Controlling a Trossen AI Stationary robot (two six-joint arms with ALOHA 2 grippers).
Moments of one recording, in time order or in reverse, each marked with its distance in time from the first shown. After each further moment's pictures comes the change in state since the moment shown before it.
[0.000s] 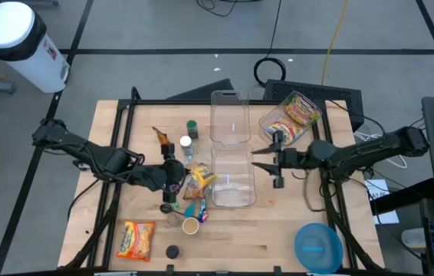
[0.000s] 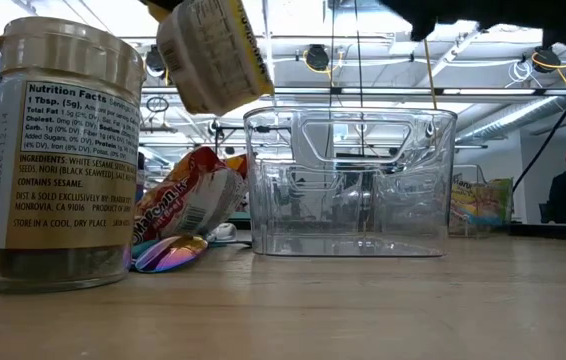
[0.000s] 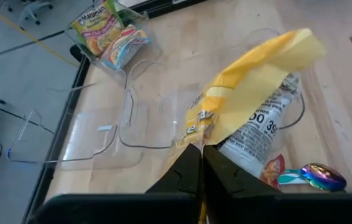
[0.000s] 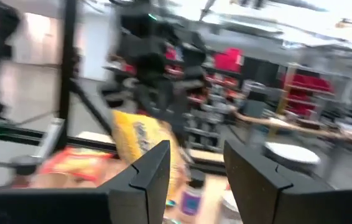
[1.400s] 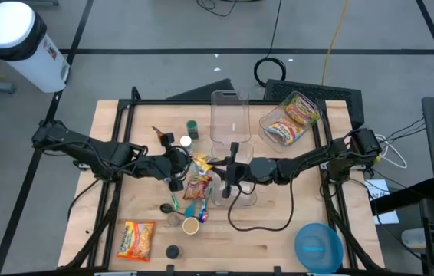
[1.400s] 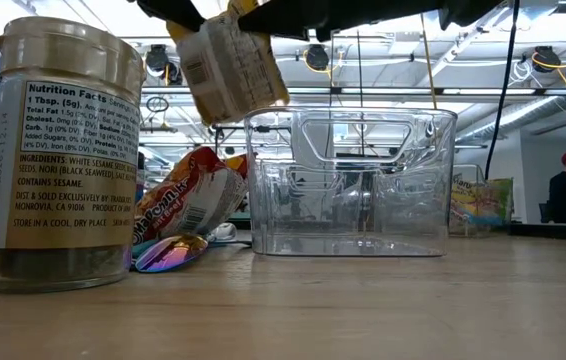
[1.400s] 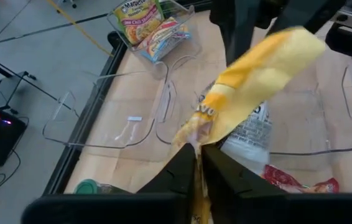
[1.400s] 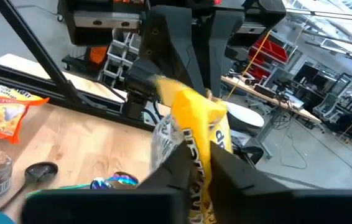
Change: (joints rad) left arm 0.092 0.003 -0.002 0.018 -0.051 -0.038; right arm 0.073 0.642 0.516 -0.087 0.279 -0.191
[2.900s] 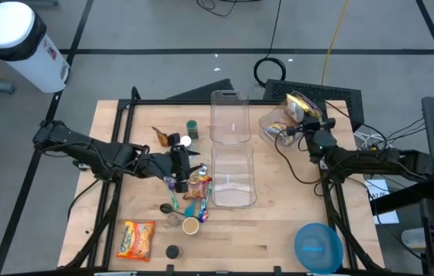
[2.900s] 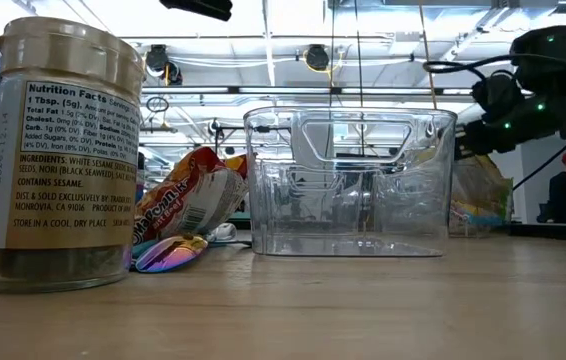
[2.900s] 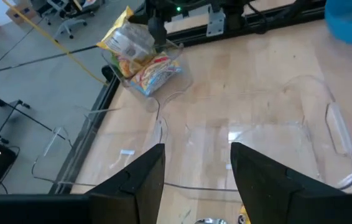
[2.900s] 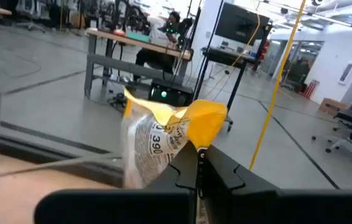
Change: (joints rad) left arm 0.016 0.027 -0.001 0.172 0.036 0.102; right arm -0.655 -0.786 -0.957 0.205 0.608 0.180
